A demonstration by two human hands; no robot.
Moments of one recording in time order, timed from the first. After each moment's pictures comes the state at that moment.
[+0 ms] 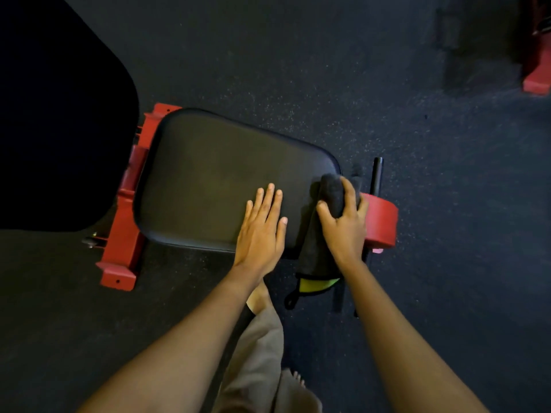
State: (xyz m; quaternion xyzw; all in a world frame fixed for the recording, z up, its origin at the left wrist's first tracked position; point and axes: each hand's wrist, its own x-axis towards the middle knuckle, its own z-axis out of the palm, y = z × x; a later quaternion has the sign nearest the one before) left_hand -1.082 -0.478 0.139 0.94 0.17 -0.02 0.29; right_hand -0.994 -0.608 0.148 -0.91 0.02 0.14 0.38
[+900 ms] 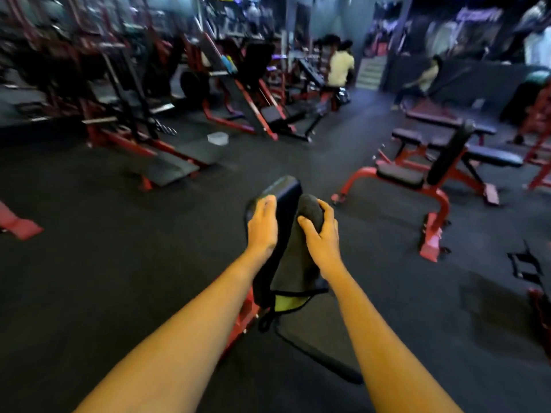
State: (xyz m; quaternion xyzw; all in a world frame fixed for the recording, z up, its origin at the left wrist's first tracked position) left_hand -1.275 -0.376 0.652 0.63 0.38 0.39 0.55; right_hand -1.193 -0.462 0.639 -0.71 -0.34 0.14 0.59
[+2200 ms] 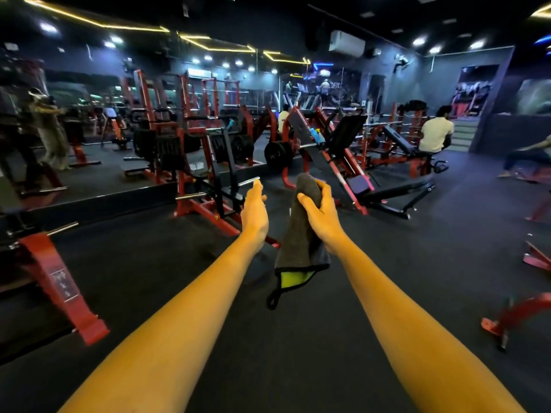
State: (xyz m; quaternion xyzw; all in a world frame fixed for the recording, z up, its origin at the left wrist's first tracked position) left_hand -1.344 0.452 0.796 0.52 0.38 0.53 0.55; right_hand -1.213 0.423 0.773 -0.58 -0.49 0.21 0.61
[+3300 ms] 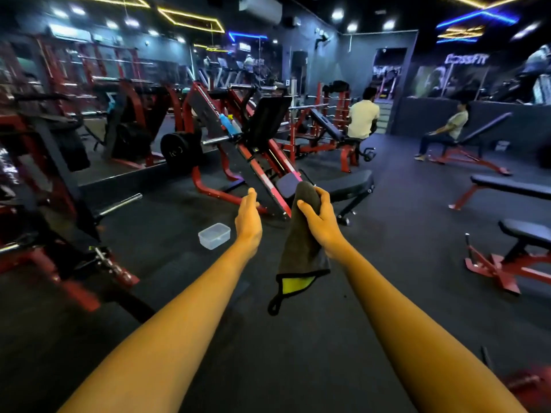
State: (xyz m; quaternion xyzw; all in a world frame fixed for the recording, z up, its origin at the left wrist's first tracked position) left_hand -0.629 1.058 0.736 0.57 0.34 0.44 0.61; right_hand -0.502 0.981 0.718 -0.66 -0.40 0.13 0.62
